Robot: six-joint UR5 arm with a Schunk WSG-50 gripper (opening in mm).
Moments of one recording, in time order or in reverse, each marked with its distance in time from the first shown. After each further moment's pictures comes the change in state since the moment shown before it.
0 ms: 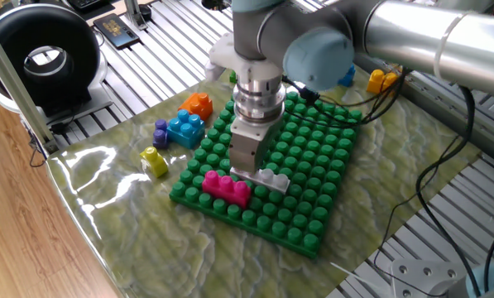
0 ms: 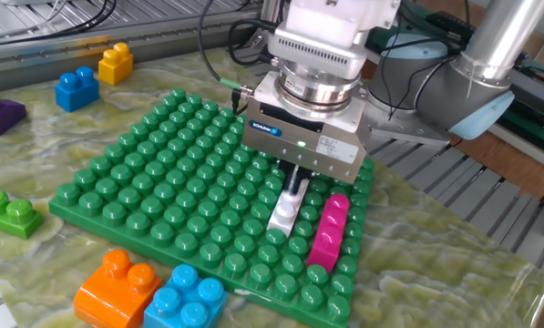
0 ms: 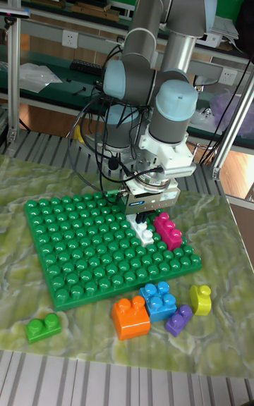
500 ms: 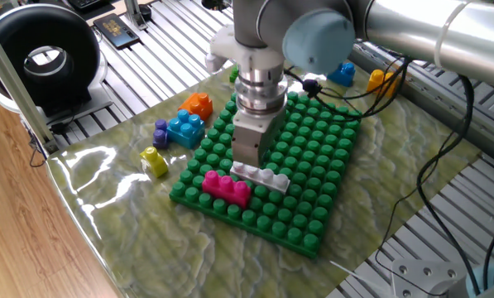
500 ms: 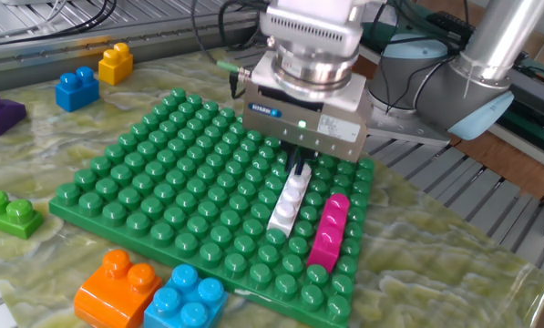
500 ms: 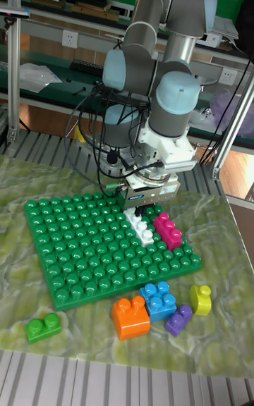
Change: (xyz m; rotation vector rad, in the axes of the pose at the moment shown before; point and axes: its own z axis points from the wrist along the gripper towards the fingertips) arm 0.004 -0.002 -0.028 0.003 0.035 -0.006
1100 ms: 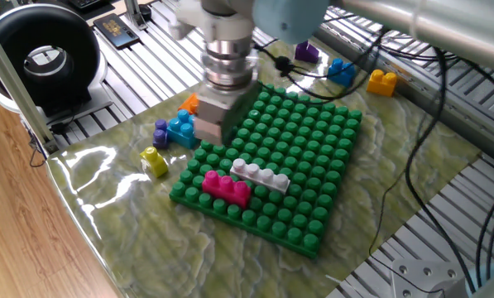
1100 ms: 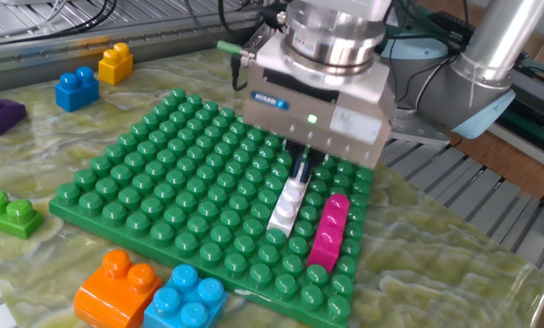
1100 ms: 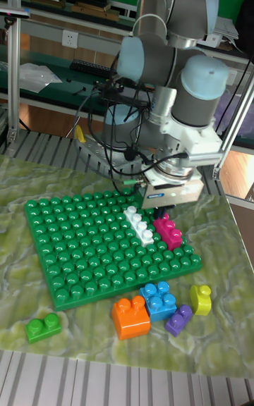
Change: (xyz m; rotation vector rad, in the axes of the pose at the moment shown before) arm -0.074 0.016 -0.034 0.002 -0.102 0.069
